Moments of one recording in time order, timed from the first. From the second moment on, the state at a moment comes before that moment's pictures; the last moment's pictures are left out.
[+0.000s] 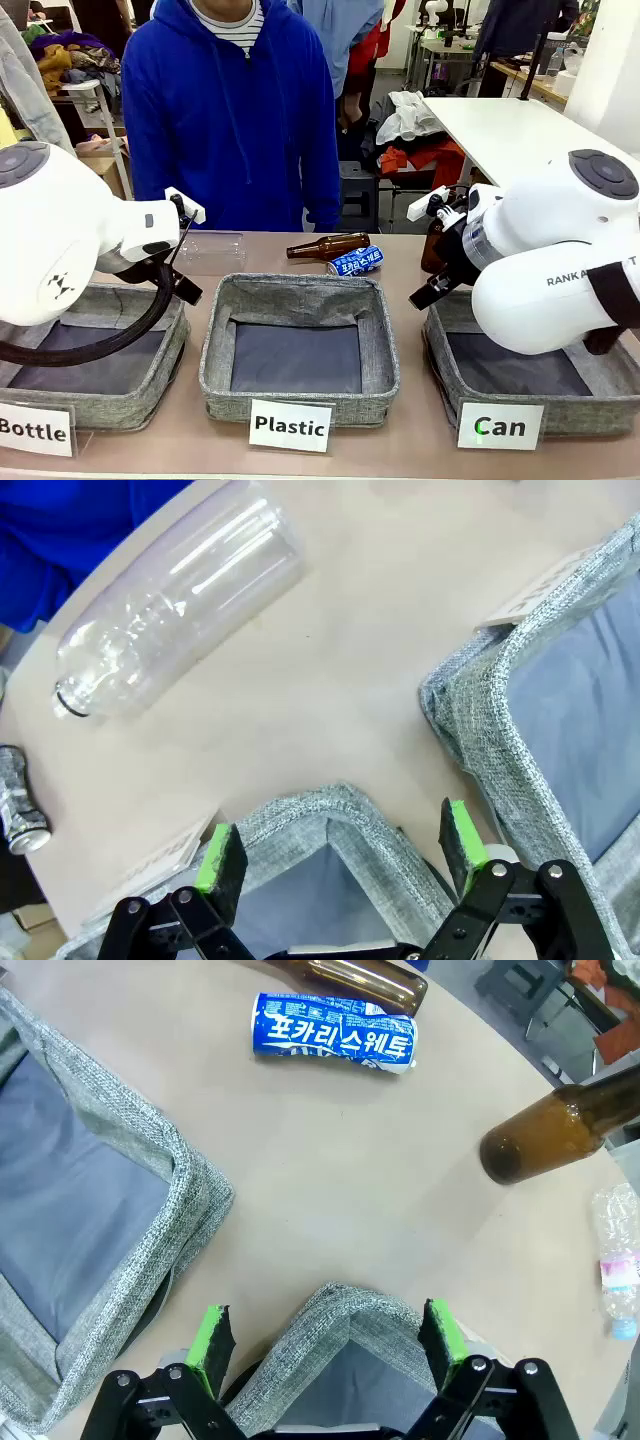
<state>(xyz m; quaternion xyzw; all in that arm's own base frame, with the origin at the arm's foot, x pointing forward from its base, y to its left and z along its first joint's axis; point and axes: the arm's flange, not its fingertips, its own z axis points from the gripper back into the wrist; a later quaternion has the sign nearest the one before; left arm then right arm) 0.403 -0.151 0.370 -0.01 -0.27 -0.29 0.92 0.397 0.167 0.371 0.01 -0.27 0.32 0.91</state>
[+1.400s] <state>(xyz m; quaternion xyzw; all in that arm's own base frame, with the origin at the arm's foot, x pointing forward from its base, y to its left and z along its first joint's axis) 0.403 -0.151 0.370 -0.01 -0.27 -0.29 0.92 0.397 0.167 0.371 0.01 -0.27 0.32 0.91</state>
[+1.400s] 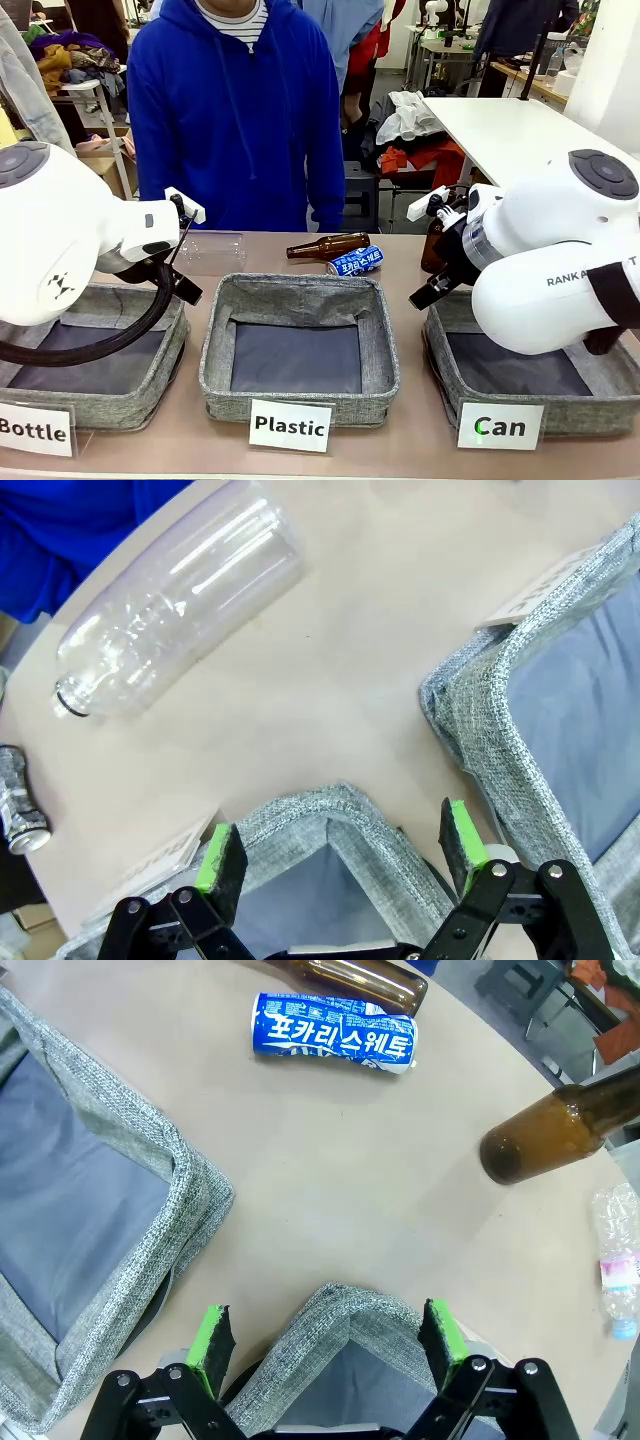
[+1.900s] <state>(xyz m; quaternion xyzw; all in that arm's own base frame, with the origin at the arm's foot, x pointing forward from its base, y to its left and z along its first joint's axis) 0.399 -0.157 0.382 -0.03 -0.27 -0.29 0.92 0.391 0.170 0.390 0.02 -0.28 0.32 0.90</state>
